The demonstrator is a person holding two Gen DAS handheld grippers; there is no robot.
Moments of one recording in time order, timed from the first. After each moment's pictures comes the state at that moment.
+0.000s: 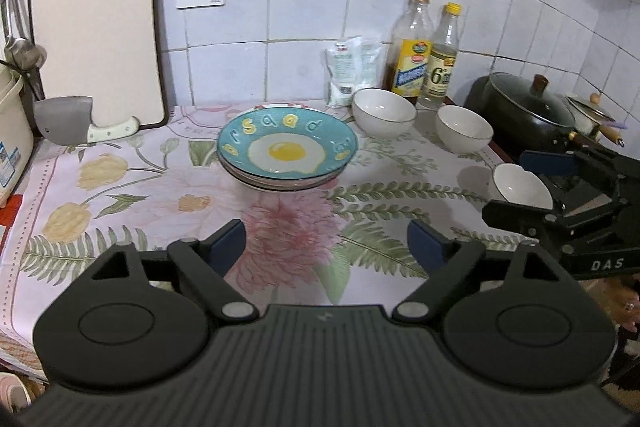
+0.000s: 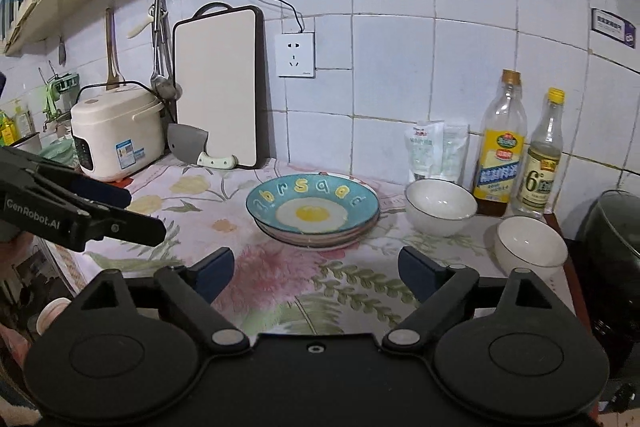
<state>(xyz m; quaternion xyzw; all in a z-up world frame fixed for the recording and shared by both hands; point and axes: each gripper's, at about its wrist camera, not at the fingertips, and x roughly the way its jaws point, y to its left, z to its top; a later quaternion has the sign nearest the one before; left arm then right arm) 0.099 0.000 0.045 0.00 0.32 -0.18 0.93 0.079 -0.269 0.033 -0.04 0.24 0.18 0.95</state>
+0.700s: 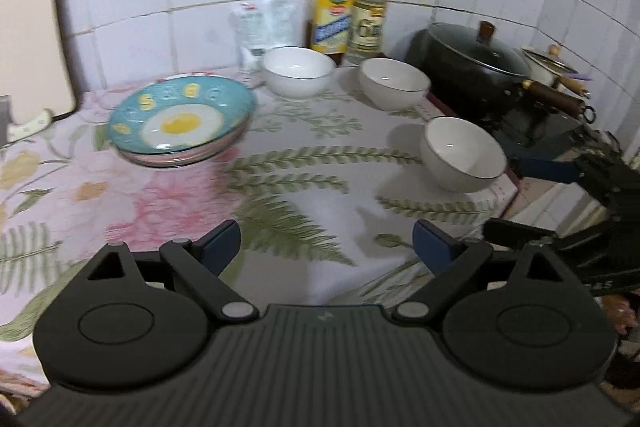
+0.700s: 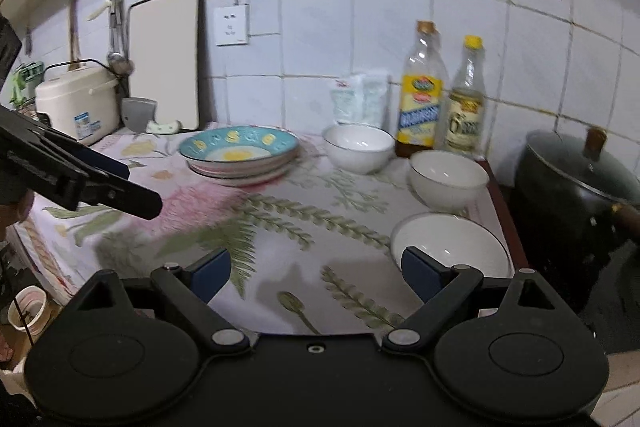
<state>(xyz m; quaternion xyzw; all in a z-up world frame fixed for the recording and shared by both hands) 0.102 -0.096 0.006 0.03 0.35 -0.26 0.90 0.041 -0.360 -0.017 -0.03 0.25 0.12 0.96</state>
